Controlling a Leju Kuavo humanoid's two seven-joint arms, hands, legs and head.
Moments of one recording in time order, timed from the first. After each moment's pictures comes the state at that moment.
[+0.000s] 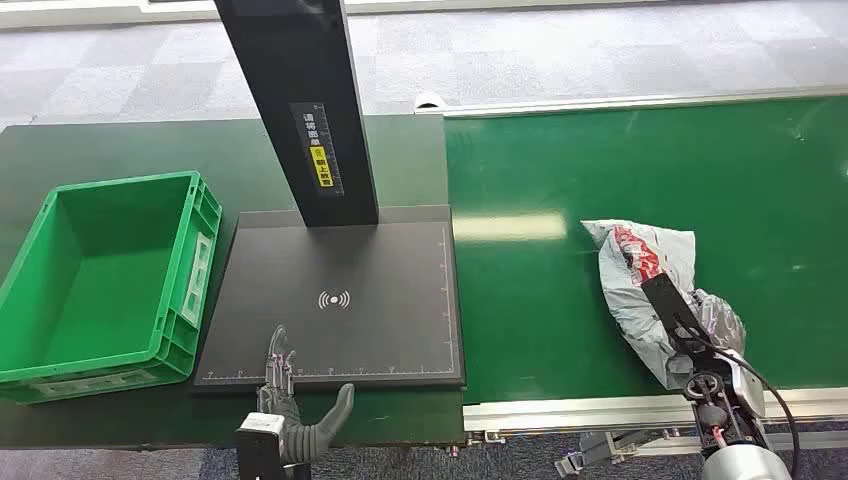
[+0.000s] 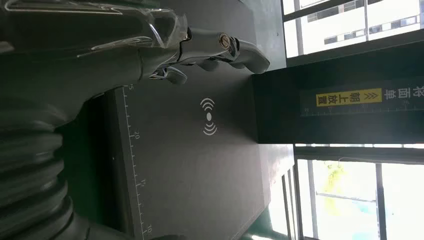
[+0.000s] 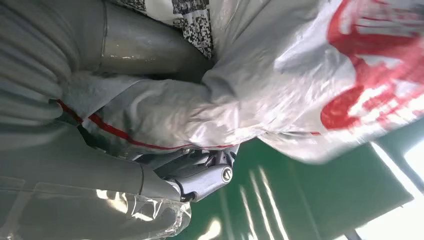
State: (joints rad) left arm 0.11 -0.13 -0.50 -1.25 0.13 0.63 -0.70; right arm -0.53 -0.22 -0.19 -0.46 0.83 -0.36 -0.19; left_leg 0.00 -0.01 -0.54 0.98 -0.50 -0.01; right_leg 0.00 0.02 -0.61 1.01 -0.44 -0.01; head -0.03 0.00
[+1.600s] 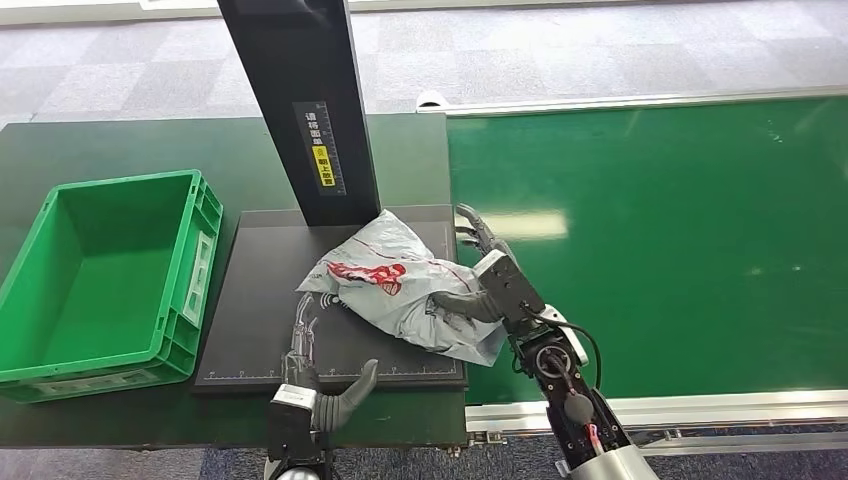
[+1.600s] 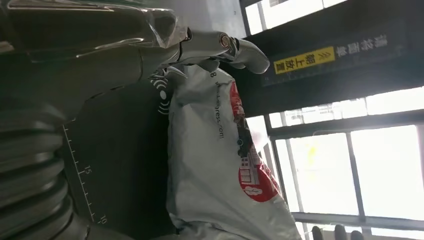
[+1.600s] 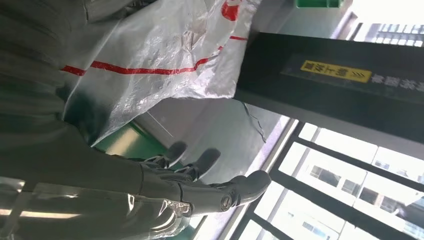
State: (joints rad) left arm -0.03 -0.16 -0.50 -1.15 0.00 0.54 -0.70; right arm -0.45 0.07 0.40 -0.94 0.23 0.00 -0.34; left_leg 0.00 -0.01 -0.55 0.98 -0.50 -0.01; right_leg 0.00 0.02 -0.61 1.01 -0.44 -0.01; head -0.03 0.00
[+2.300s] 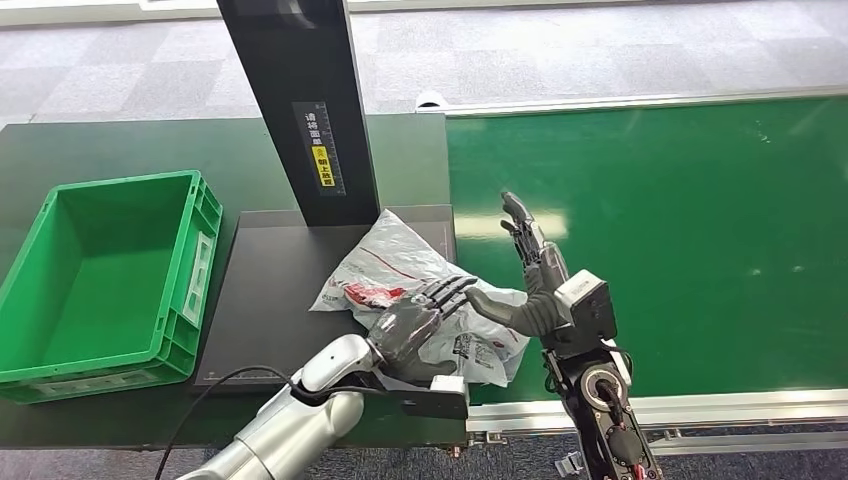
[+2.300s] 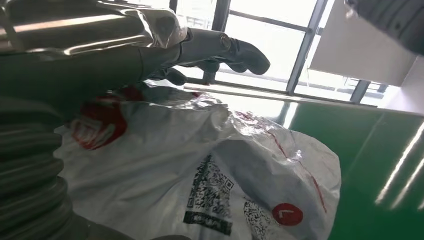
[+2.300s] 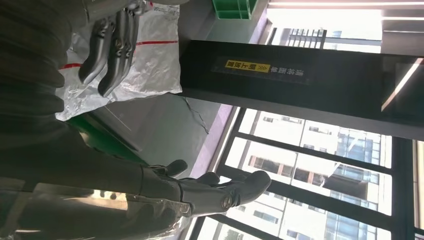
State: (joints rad) left arm -0.53 -0.16 -0.71 -0.77 -0.88 0.20 -0.41; right arm -0.29 0.03 0.31 -1.27 0.07 0.12 -0.39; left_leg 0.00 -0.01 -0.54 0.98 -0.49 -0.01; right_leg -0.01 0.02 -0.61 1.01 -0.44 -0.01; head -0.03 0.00
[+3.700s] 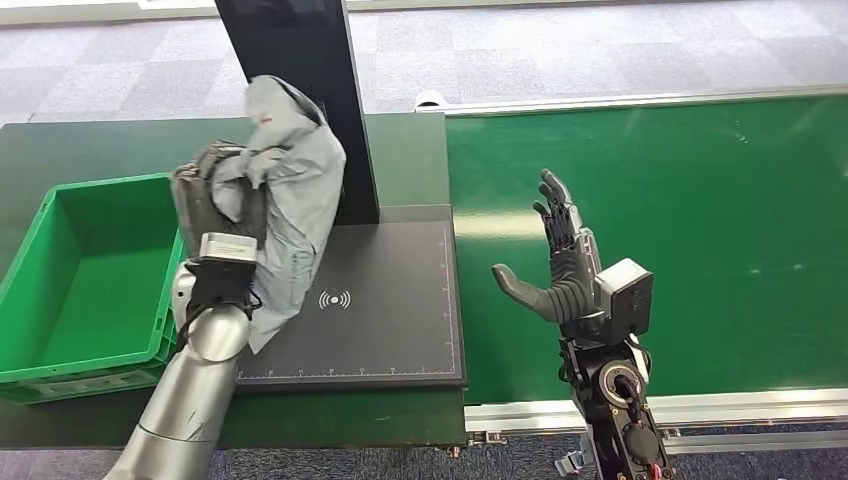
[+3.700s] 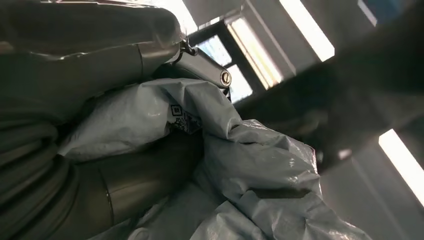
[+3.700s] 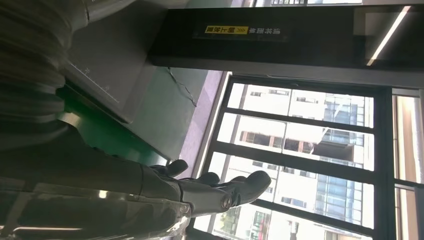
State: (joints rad) left arm -0.47 -0.05 -0.23 -1.38 -0.42 0.47 -0.53; right arm -0.29 0.03 0.27 -1.33 0.01 0.04 -0.38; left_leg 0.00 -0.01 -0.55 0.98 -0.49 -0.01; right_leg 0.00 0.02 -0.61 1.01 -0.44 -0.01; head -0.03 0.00
